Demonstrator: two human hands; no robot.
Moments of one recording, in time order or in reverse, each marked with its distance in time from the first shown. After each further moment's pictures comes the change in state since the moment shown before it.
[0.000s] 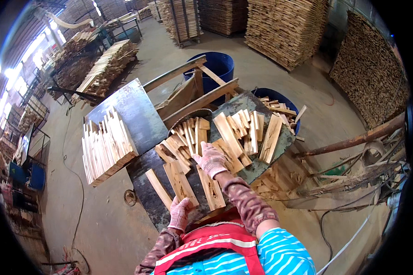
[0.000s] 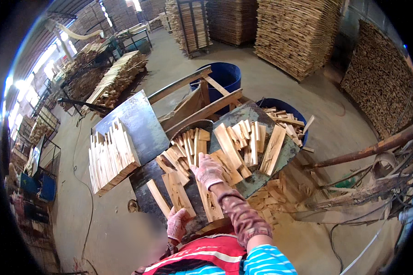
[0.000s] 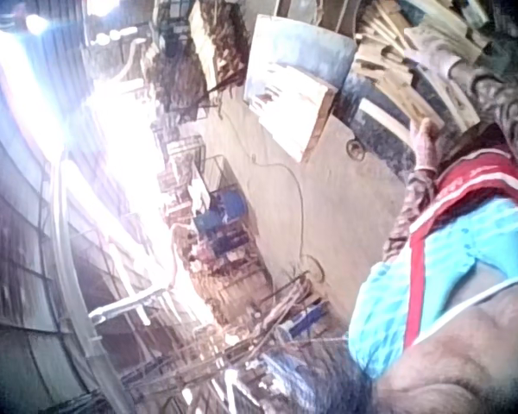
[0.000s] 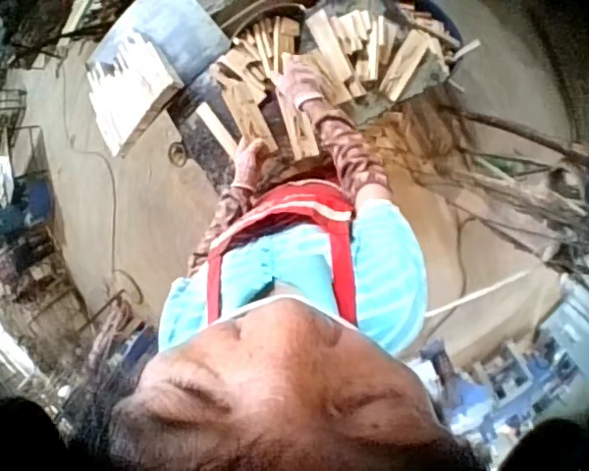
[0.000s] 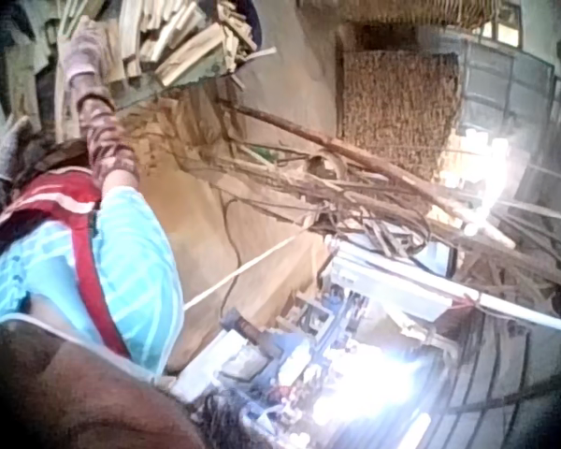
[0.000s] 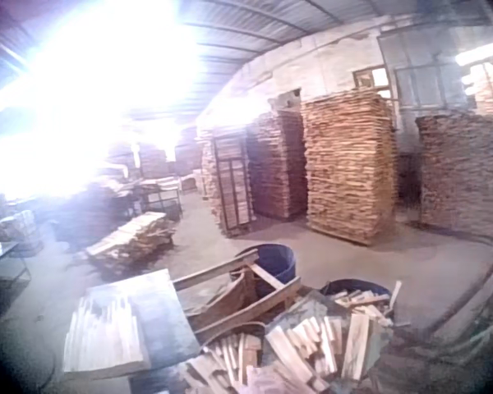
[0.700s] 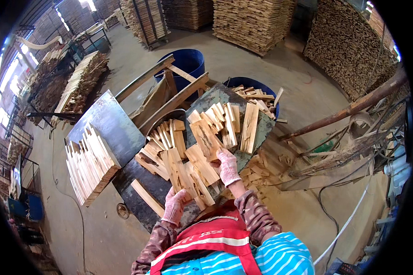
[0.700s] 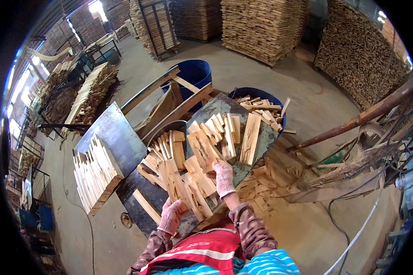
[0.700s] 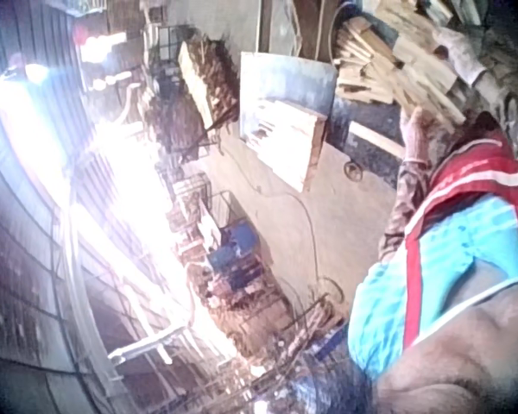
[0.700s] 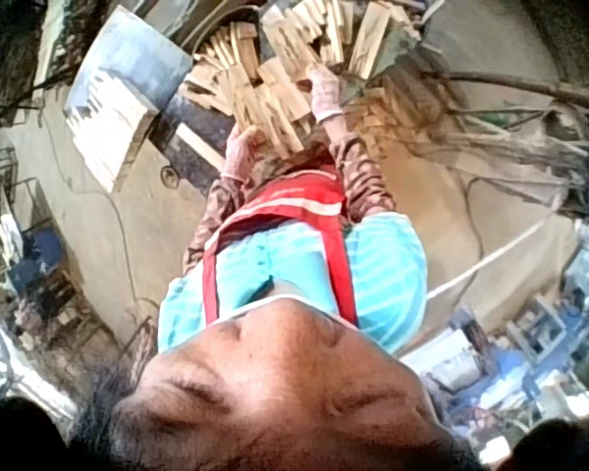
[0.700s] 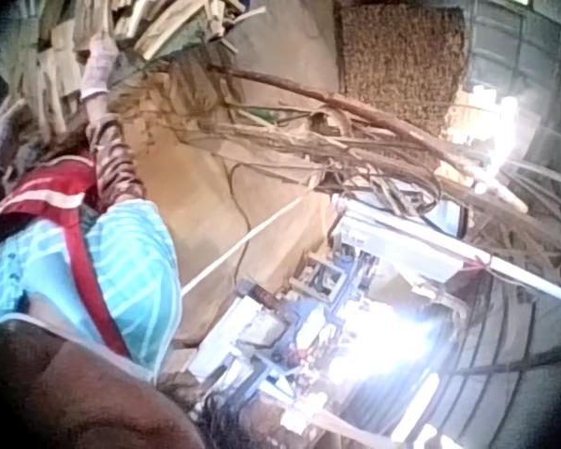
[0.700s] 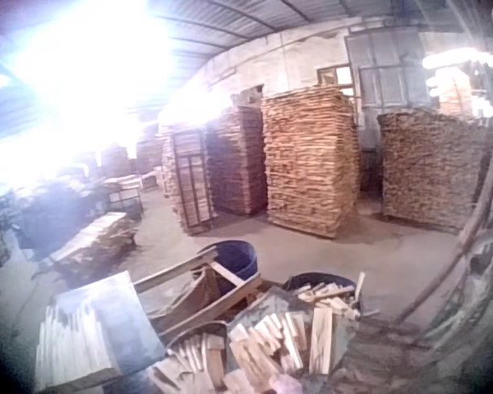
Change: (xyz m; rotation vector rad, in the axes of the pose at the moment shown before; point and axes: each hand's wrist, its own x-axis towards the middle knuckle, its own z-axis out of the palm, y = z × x) left_hand 0.028 0.026 0.044 0.060 -0.312 -0.102; right_hand -0.066 0.105 -0.004 1.737 0.313 0.434
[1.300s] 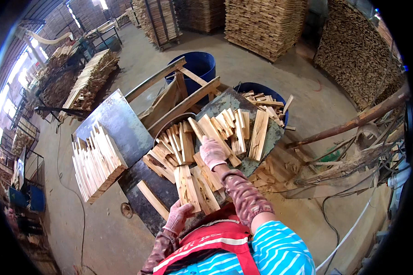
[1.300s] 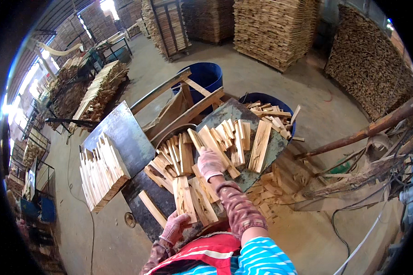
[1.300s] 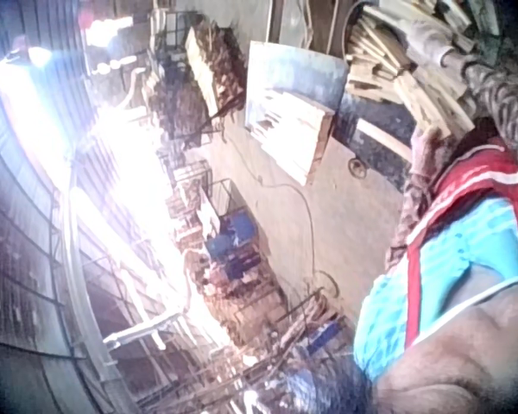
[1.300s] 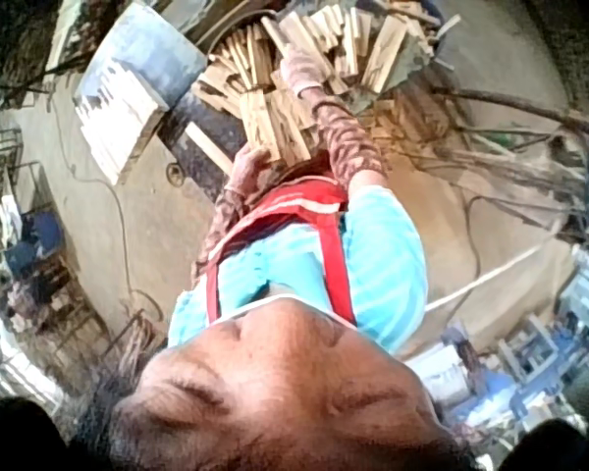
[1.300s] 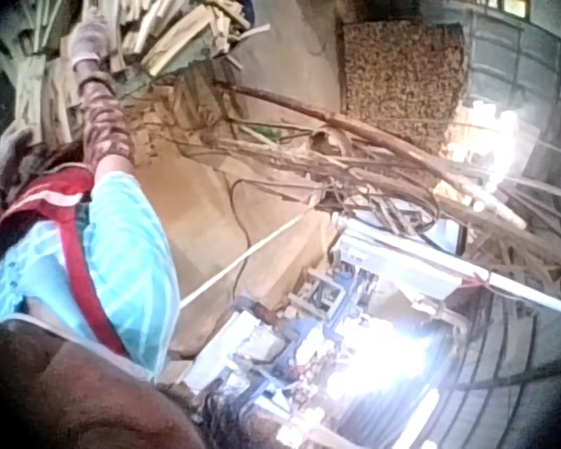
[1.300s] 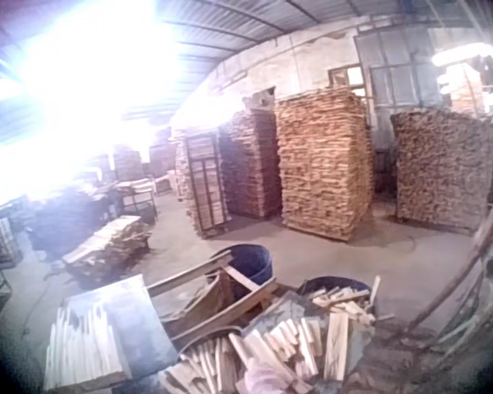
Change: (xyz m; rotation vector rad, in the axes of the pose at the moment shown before) left_hand -0.028 0.003 -0.006 0.138 0.120 -0.160; right_hand 0.085 0.021 0.080 -1.668 -0.046 -0.473
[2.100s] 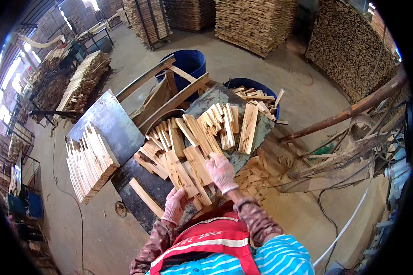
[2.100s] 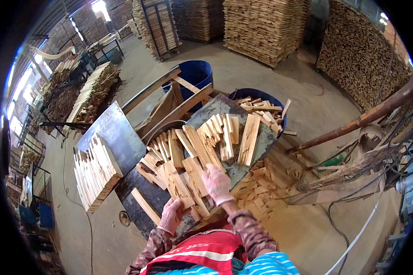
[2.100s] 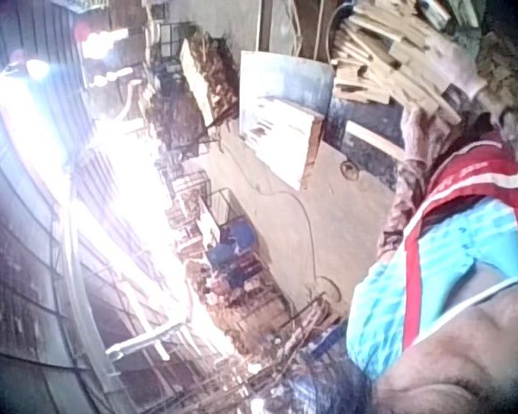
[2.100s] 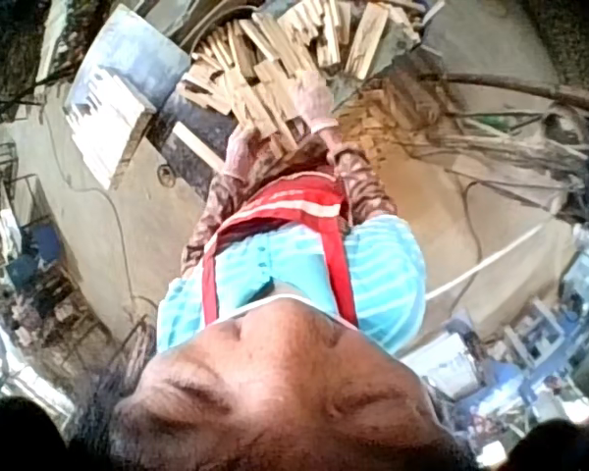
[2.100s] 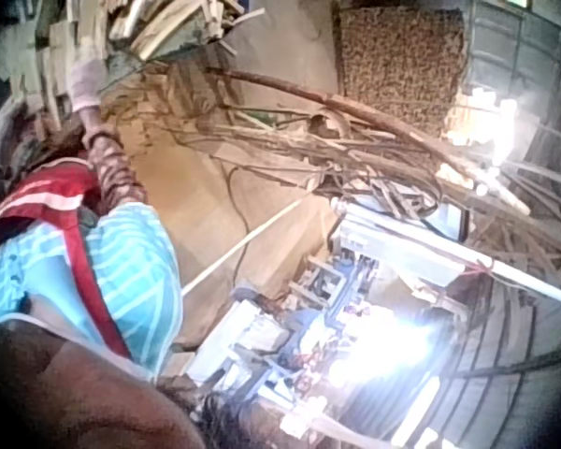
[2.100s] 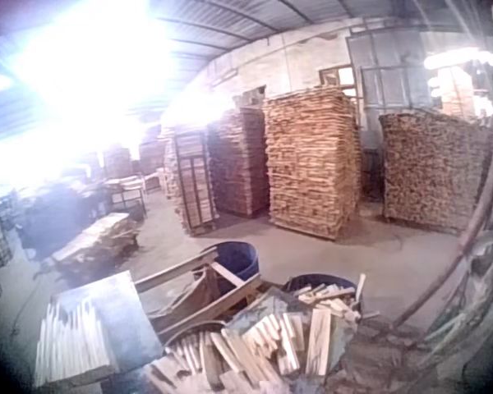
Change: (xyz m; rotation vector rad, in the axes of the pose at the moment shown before) left_hand 0.031 -0.013 0.016 -0.168 -0.143 0.133; right_hand -0.125 0.041 -0.060 0.433 0.019 0.088
